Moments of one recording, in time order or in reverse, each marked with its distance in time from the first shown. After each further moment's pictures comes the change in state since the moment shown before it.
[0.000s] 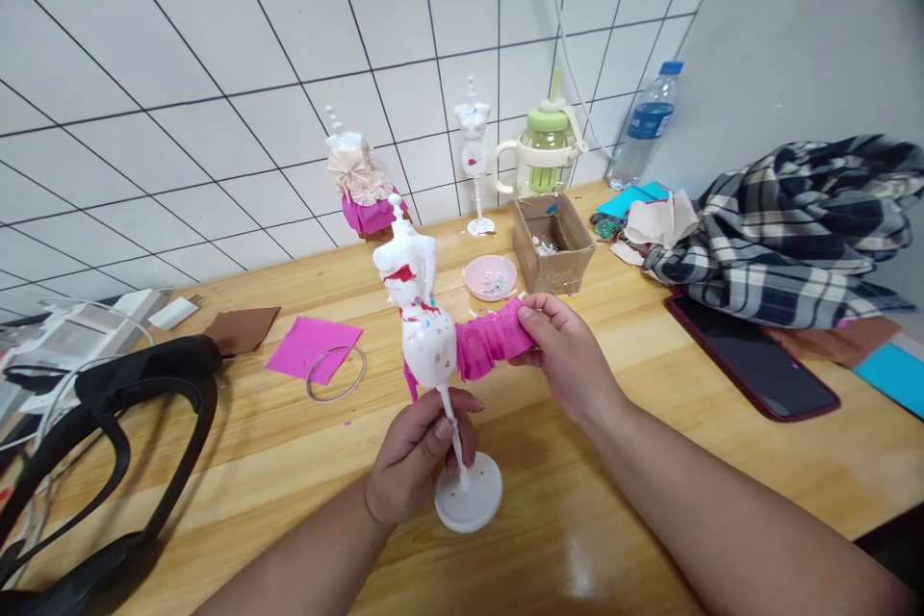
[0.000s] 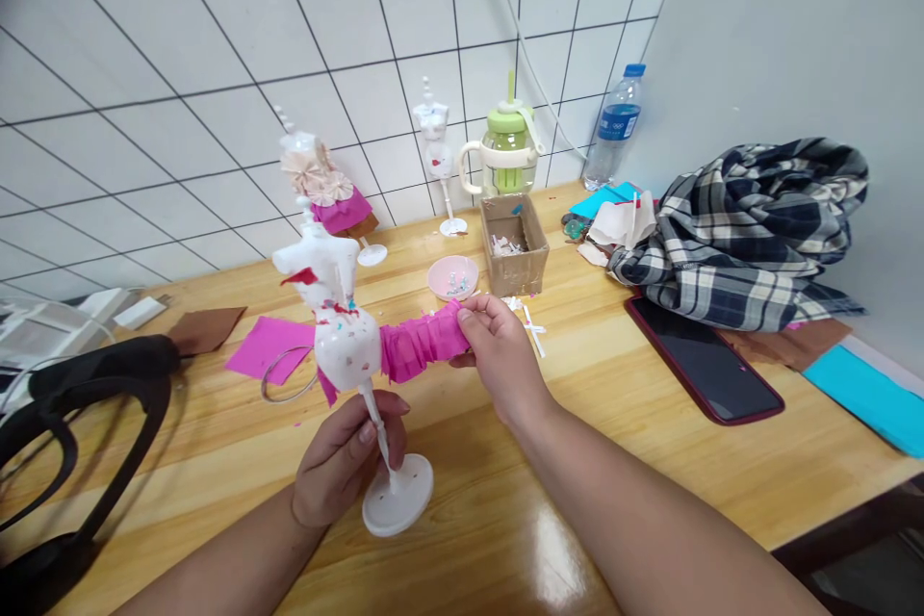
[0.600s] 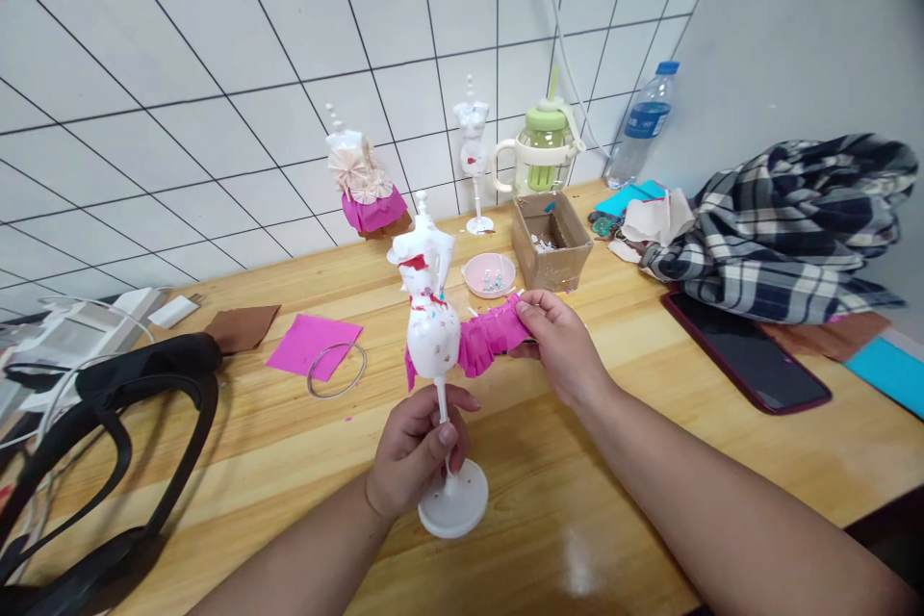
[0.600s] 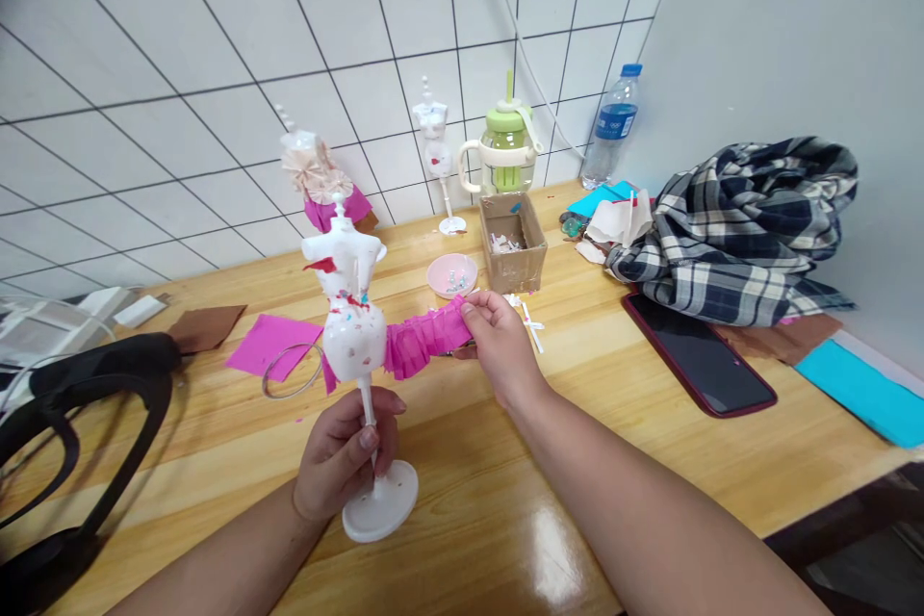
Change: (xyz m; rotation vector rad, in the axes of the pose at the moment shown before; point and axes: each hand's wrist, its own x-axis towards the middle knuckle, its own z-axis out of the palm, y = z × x) left_hand 0.001 -0.002 0.002 -0.038 0.016 0.061; right_hand 0.011 0.006 -0.004 -0.026 0.039 0.008
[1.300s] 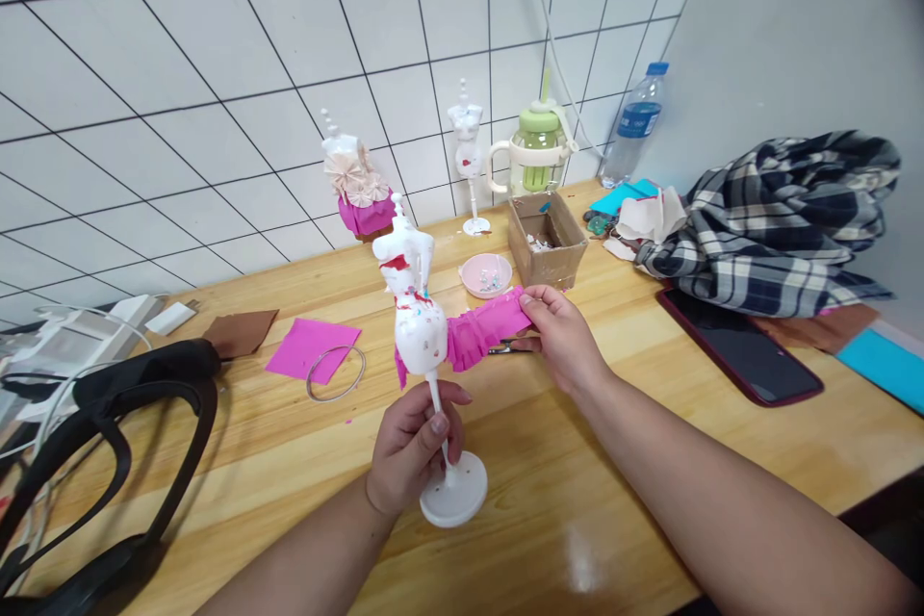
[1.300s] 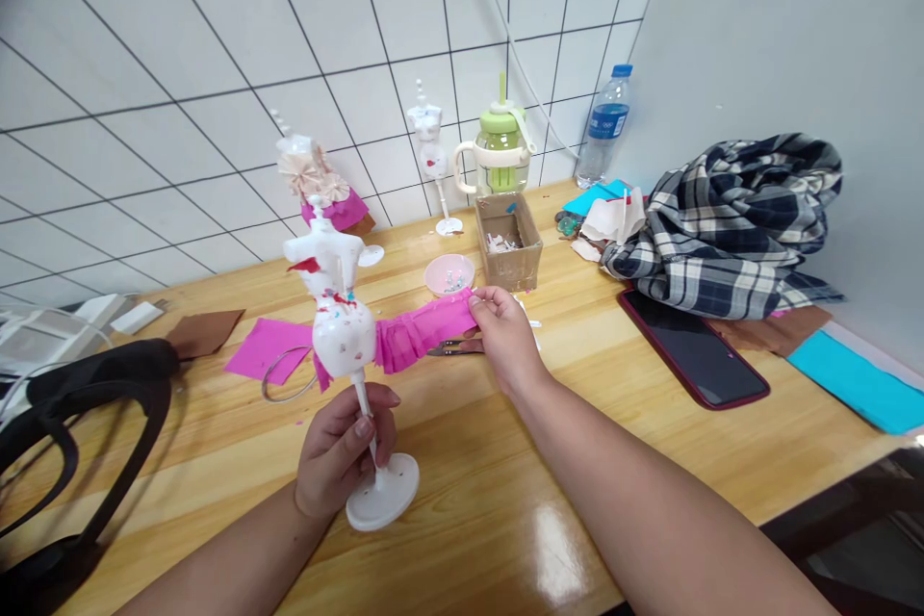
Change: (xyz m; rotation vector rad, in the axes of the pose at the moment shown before) left_hand 0.002 0.006 0.002 0.032 0.090 -0.018; right_hand 0.012 0.005 -0.006 0.023 0.054 0.010
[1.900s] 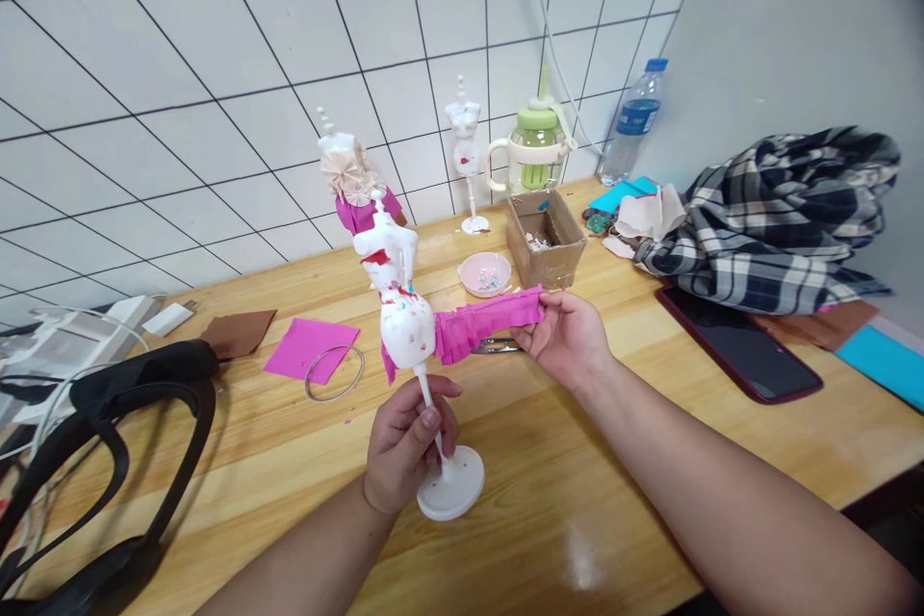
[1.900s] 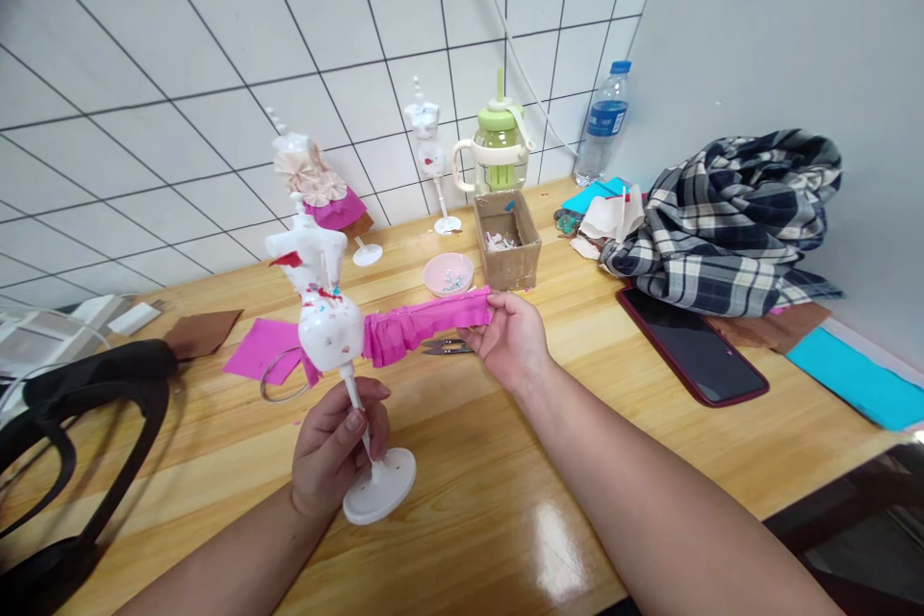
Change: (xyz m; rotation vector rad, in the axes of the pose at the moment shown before) left_hand 0.001 0.000 -0.001 0.020 0.064 0.018; right_hand 0.004 -0.013 -0.005 0.531 -0.031 0.289
